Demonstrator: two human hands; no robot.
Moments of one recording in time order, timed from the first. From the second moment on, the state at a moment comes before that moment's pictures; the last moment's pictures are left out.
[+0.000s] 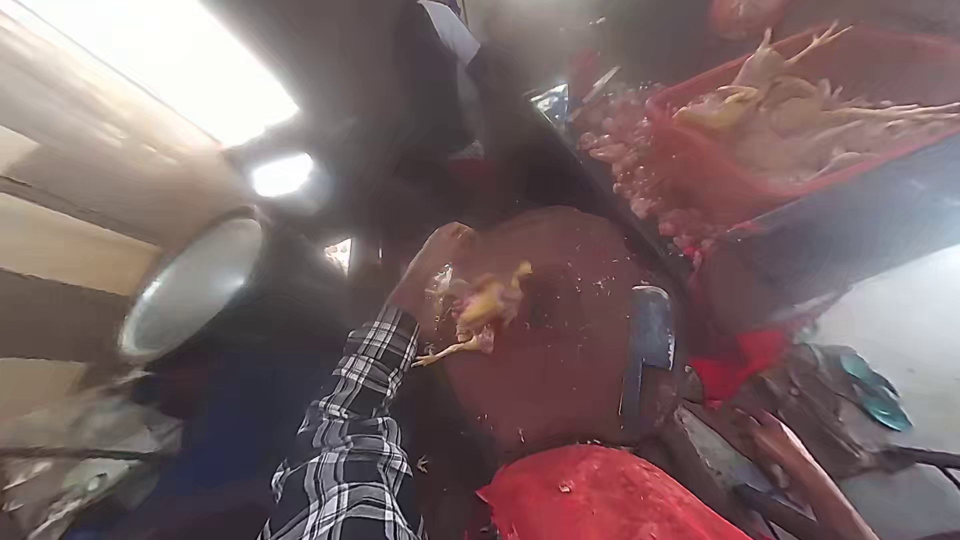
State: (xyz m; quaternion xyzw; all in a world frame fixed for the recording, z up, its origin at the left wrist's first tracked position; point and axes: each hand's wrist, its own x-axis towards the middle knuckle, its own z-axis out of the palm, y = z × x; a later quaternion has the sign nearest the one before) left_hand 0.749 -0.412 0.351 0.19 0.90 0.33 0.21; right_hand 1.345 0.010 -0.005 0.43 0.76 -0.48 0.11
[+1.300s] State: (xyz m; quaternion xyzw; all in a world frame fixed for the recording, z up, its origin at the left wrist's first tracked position) left_hand 0.784 -0.573 0.215 0.22 0.95 0.08 0.21; right_hand 1.186 -0.222 0.110 0.48 0.85 -0.20 0.08
